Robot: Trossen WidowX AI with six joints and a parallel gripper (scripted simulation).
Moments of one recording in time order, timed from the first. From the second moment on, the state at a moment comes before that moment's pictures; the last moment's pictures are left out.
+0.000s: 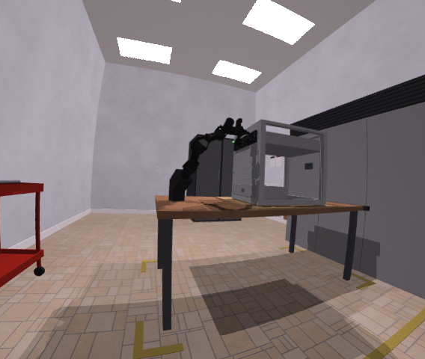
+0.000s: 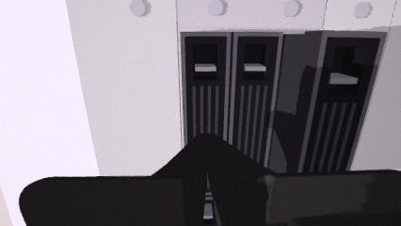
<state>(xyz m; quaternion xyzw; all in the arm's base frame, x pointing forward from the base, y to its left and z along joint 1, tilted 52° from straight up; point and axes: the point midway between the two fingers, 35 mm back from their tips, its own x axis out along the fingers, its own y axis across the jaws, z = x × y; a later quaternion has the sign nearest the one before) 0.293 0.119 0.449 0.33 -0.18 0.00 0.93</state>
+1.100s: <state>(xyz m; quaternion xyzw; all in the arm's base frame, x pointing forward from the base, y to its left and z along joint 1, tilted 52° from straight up) 0.304 0.117 0.453 0.33 -0.18 0.00 0.93</state>
